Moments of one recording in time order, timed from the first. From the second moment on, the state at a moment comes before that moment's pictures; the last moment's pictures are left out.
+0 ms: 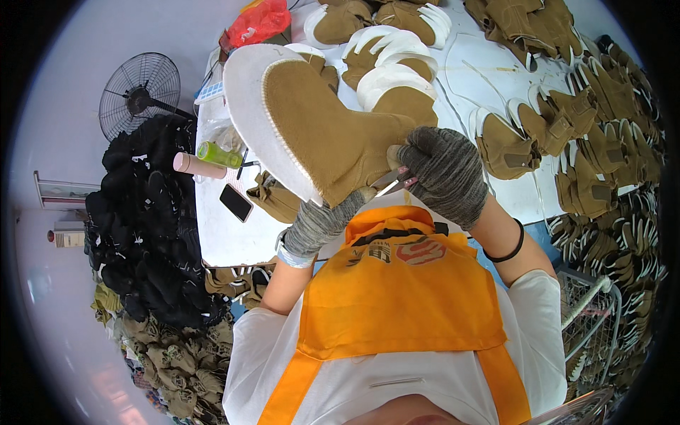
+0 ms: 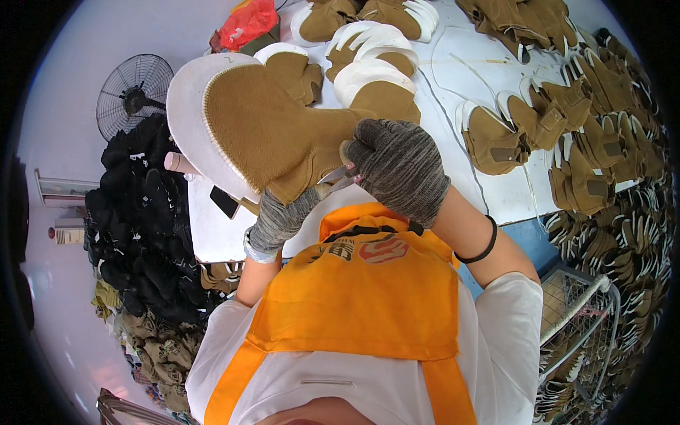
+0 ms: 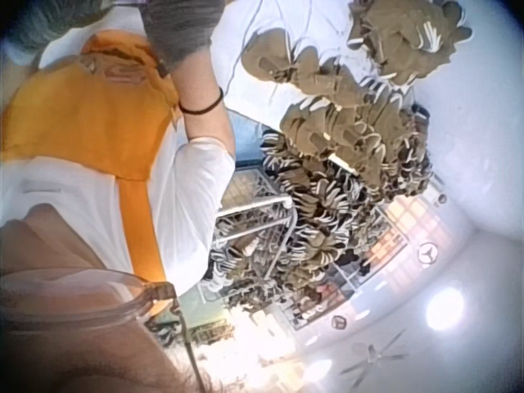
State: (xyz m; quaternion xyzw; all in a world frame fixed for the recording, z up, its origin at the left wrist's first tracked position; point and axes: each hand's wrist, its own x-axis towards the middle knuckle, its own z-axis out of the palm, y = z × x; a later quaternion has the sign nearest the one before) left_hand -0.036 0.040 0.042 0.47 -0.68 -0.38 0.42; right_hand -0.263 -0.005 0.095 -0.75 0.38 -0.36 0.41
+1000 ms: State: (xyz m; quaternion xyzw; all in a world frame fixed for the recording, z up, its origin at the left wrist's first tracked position) left_hand -0.053 0.068 0.075 0.51 -0.66 -0.35 0.41; right_hand -0.283 -0.006 0.099 -0.67 0.35 -0.56 0.33
